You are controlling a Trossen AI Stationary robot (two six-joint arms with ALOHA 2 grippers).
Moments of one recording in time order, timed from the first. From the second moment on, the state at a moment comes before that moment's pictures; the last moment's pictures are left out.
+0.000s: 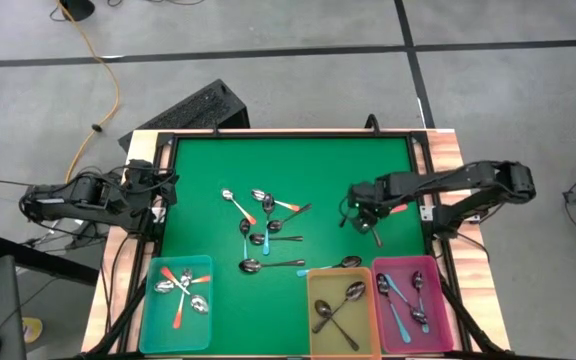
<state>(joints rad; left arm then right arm) -0.08 0.33 0.67 -1.21 -0.80 -1.06 -0.08 1.35 0.83 -0.99 0.11 0.77</state>
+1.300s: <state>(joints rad) -0.08 0.33 0.67 -1.08 -0.83 -0.99 0.00 1.34 0.60 -0.74 0.10 1.04</state>
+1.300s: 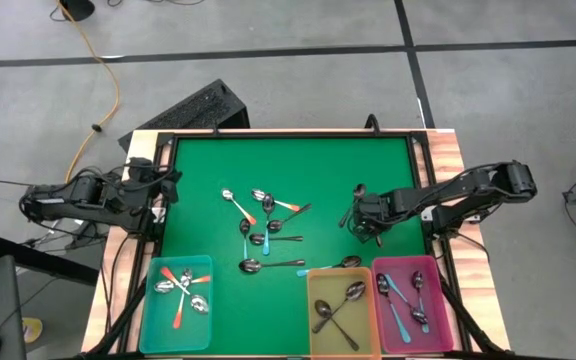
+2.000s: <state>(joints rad) -0.08 0.33 0.67 -1.08 -0.85 -0.98 0.02 1.35 0.60 -0.75 0.13 1.02</state>
